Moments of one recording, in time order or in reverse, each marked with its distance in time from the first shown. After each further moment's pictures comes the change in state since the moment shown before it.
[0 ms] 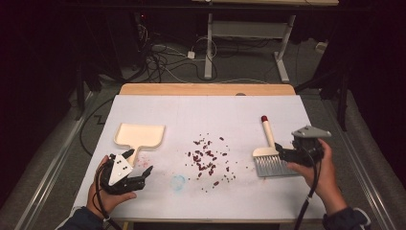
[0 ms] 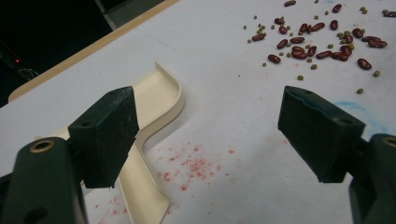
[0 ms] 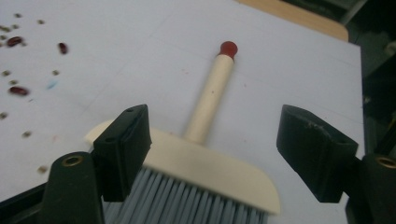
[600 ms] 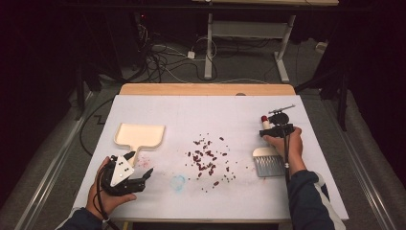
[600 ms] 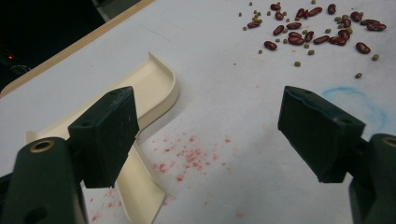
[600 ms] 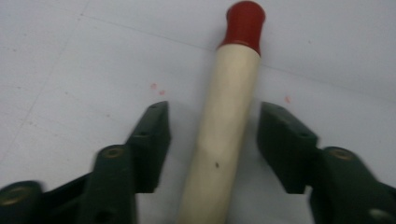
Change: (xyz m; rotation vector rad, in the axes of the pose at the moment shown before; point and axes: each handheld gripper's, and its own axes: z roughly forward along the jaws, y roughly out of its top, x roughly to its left) left arm -0.001 -0.003 0.003 0.027 -0.014 0.030; right arm -0.011 0.035 0.125 0.285 0.055 0.147
